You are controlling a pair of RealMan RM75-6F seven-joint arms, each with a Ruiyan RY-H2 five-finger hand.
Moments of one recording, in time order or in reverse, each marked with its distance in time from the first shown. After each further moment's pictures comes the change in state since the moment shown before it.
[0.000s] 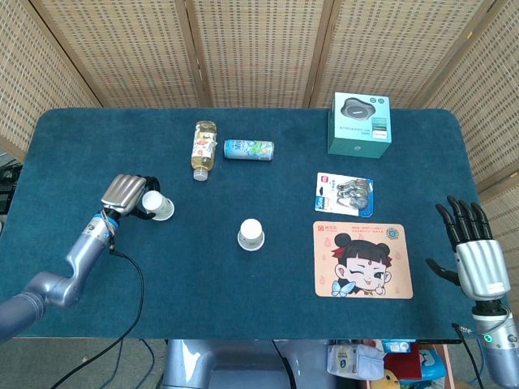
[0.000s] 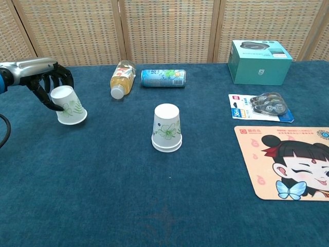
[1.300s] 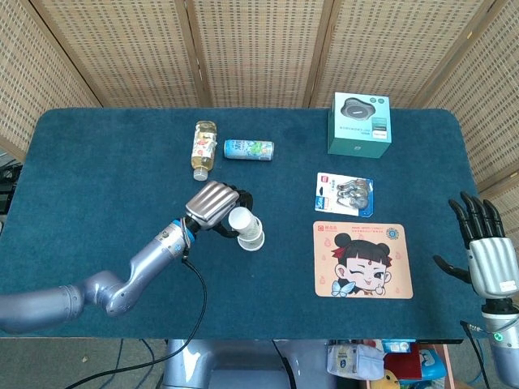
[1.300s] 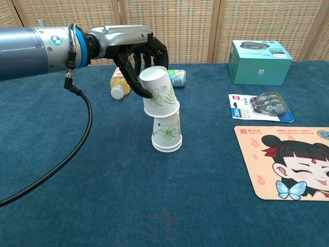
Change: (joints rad) left arm -0.246 0.051 -0.090 -0.516 -0.216 -0.017 0.336; right arm -0.028 0.024 0.053 -0.002 -0.002 -0.024 0.085
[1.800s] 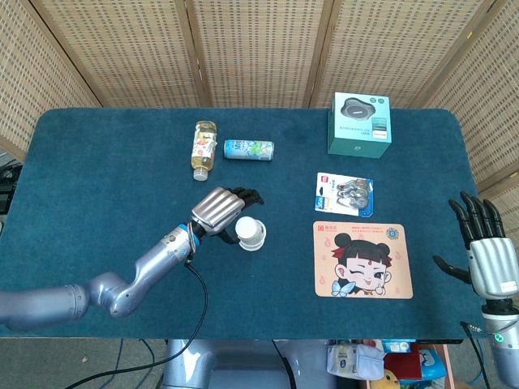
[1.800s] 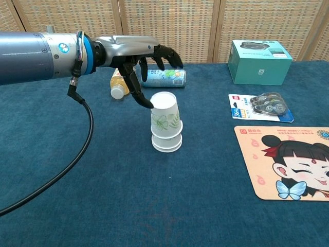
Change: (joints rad) left arm -0.044 0.004 0.035 -0.018 -0.051 -0.030 0.064; right arm -0.006 0.006 0.007 -0.010 -0.010 0.004 0.004
